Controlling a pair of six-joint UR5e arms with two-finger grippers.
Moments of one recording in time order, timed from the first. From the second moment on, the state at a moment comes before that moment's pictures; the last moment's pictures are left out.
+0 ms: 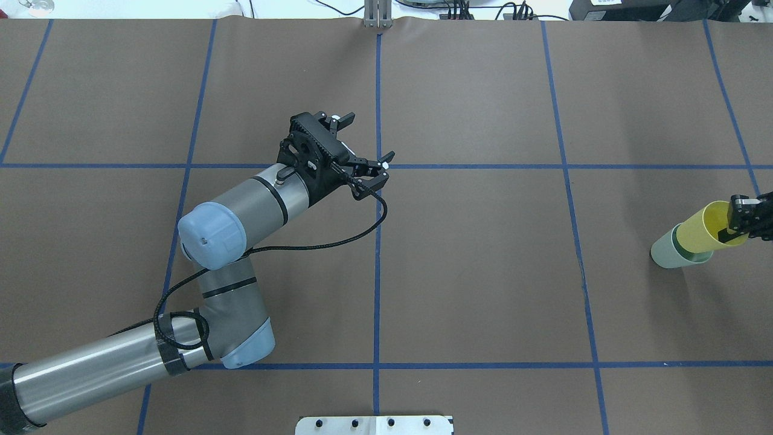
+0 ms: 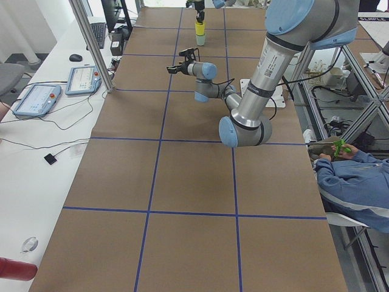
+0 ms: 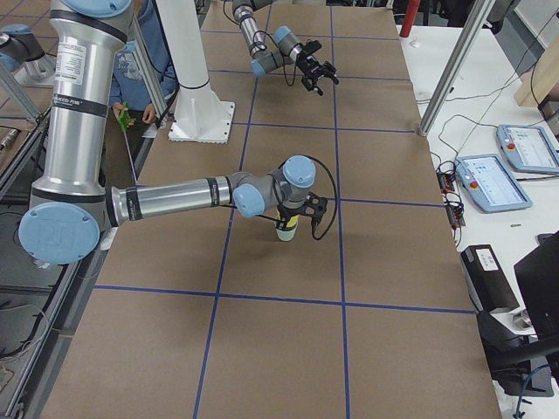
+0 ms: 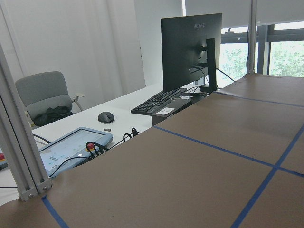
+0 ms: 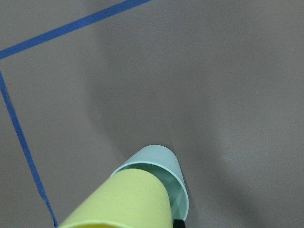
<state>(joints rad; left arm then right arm) -0.46 -2.21 -1.42 -2.88 -1.24 -0.36 1.15 -1.74 1.87 -1.31 2.45 0.87</state>
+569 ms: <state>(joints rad) -0.46 -2.21 -1.42 -2.88 -1.24 -0.36 1.14 -1.74 1.86 -1.31 2.46 0.87</state>
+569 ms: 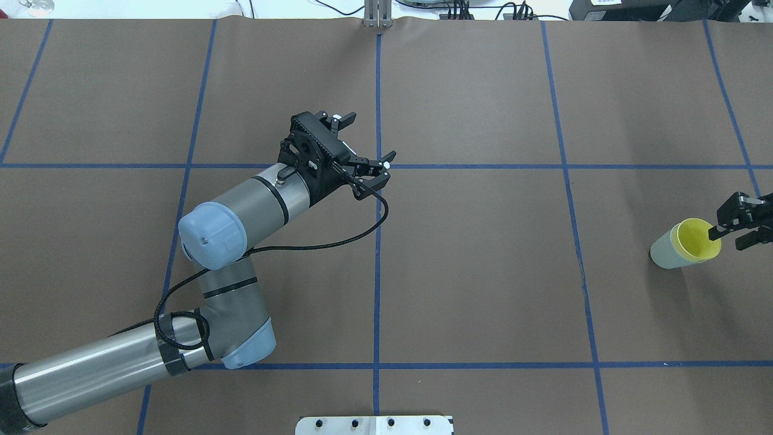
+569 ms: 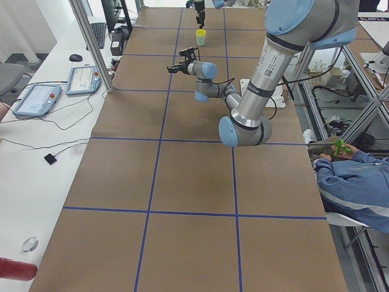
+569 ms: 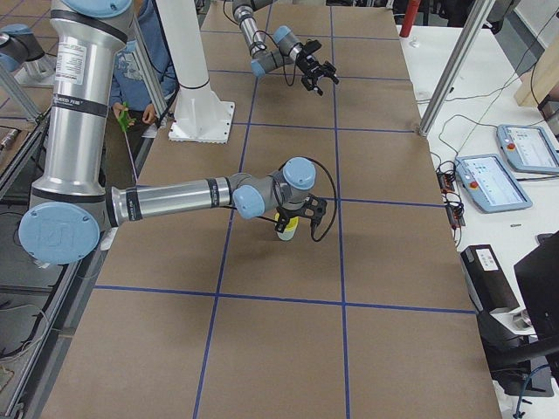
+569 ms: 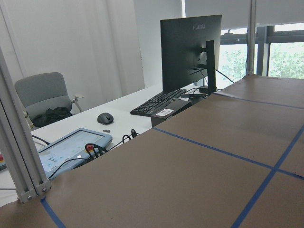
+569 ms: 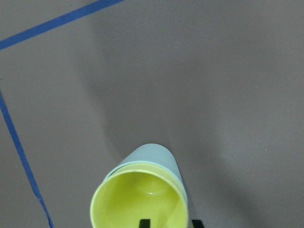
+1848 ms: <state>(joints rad) -0.86 -2.08 -1.40 -2.47 -1.63 -0.61 1.16 -1.70 1.85 -1.31 2.42 0.87</state>
